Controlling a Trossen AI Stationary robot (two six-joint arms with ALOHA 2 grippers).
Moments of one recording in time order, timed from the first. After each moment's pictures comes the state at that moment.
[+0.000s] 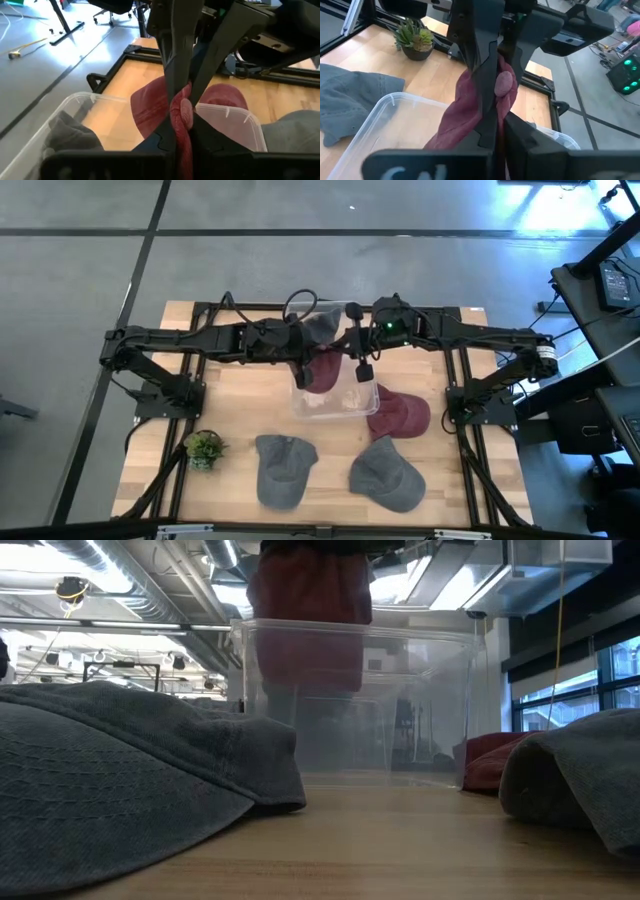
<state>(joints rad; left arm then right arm) 0.04 1.41 1.33 -0.35 -0.24 -0.11 -0.17 1.41 1.36 -0.35 -0.14 -0.49</state>
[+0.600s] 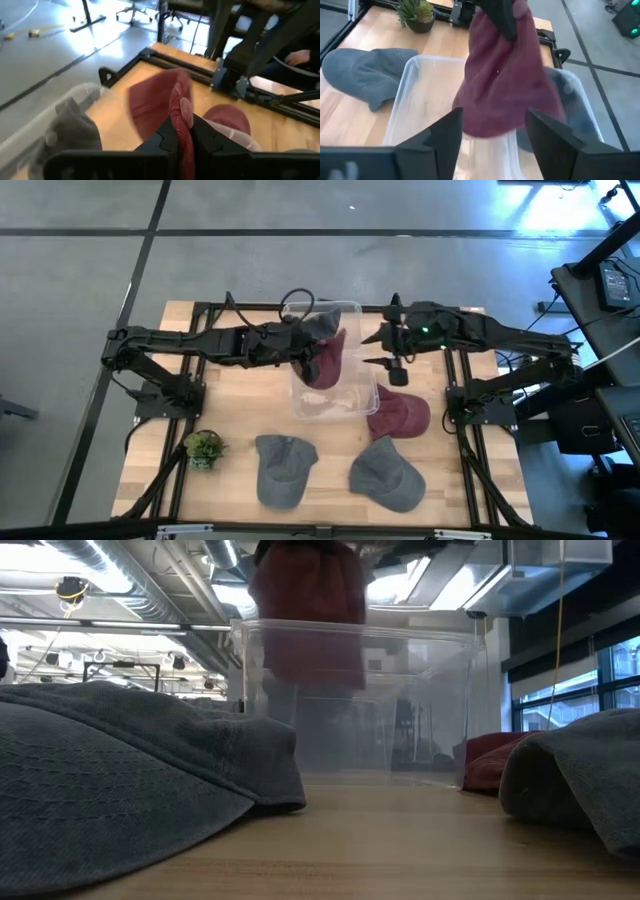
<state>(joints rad) 0.01 1.42 1.33 -0.31 -0.37 -0.31 -0.14 1.19 1.32 -0.68 -0.05 -0.30</state>
